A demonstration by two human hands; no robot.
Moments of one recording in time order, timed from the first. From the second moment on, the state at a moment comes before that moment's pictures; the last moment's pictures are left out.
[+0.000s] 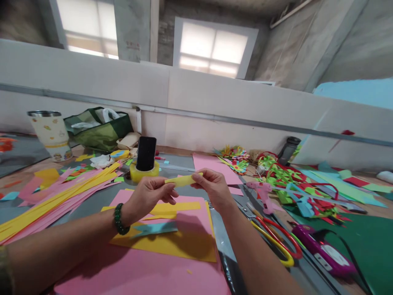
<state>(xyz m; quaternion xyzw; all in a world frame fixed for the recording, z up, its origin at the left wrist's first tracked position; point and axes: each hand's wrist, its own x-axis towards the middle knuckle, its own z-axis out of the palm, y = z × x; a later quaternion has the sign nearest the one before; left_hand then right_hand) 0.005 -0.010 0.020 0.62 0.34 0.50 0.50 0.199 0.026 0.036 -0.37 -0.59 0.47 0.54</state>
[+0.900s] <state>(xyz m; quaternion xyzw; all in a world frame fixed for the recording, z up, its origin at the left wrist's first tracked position) -0.001 0.005 0.007 0.51 0.34 0.45 0.65 0.198 0.027 0.032 -0.45 -0.63 0.45 0.45</state>
